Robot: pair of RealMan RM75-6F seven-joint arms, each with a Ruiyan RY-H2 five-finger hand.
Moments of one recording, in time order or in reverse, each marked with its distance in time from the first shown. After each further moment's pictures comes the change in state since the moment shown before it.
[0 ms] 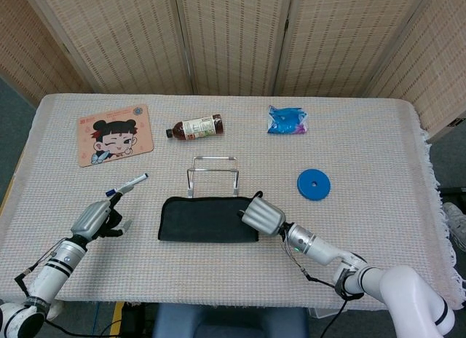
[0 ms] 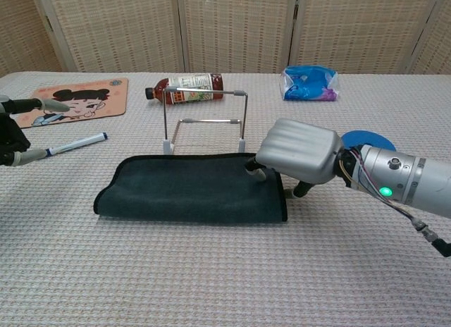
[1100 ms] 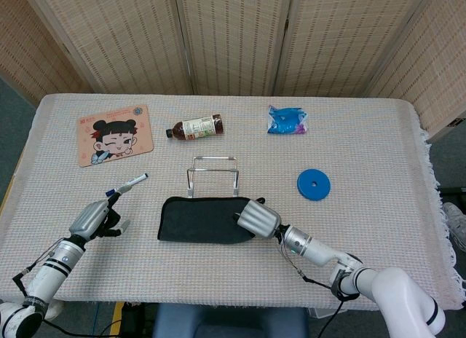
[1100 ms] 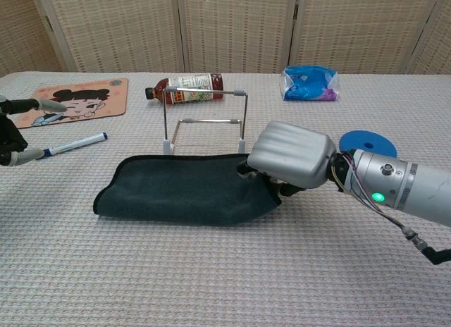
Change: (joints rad) left arm 0.002 0.005 0.000 0.012 0.008 -0.004 -0.023; right arm 0.007 -0.047 -0.014 0.059 -0.018 0.058 0.027
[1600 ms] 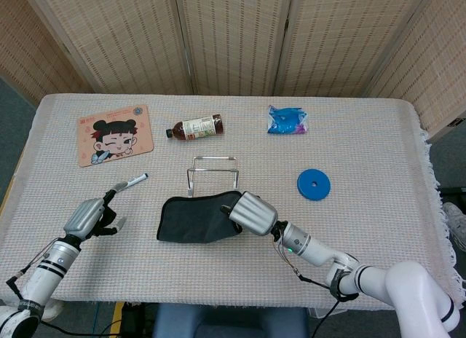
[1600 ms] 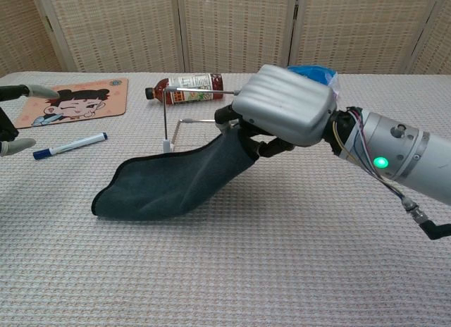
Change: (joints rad) left arm 0.022 0.027 -0.001 -0.036 0.022 0.072 0.065; right arm 0.018 0.107 0.102 -0.252 0.012 0.130 -0.035
